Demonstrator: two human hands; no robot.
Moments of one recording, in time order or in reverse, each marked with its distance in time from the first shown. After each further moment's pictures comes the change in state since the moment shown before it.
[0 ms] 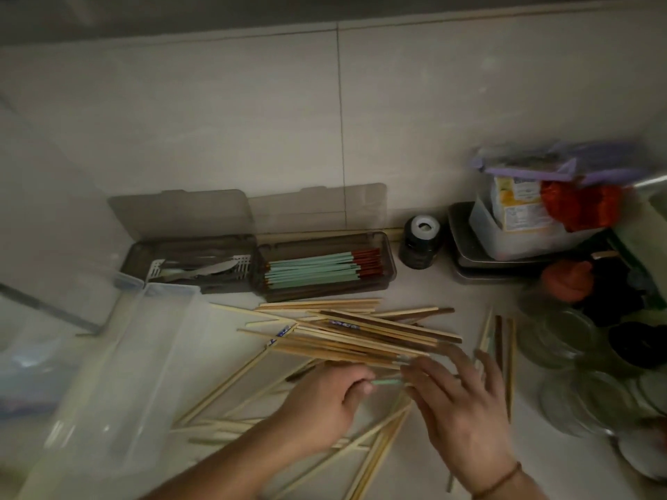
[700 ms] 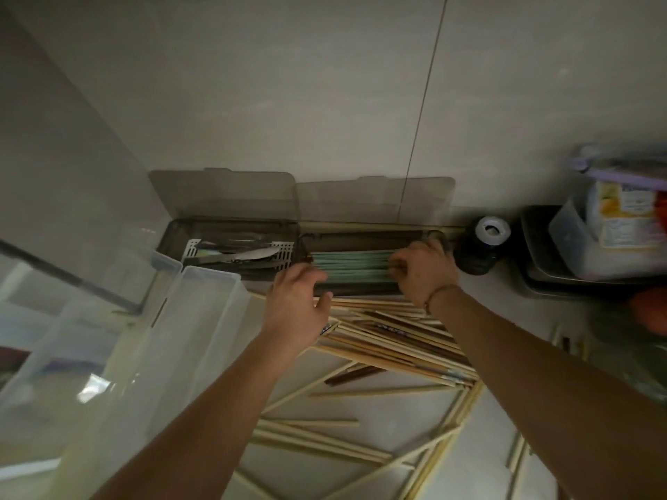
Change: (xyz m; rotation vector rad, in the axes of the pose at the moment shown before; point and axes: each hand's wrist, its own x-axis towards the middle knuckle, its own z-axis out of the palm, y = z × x) left_hand 0.056 -0.097 -0.091 0.253 0.477 -0.231; right_hand 0.204 -0.010 0.128 0.131 -0.606 0.218
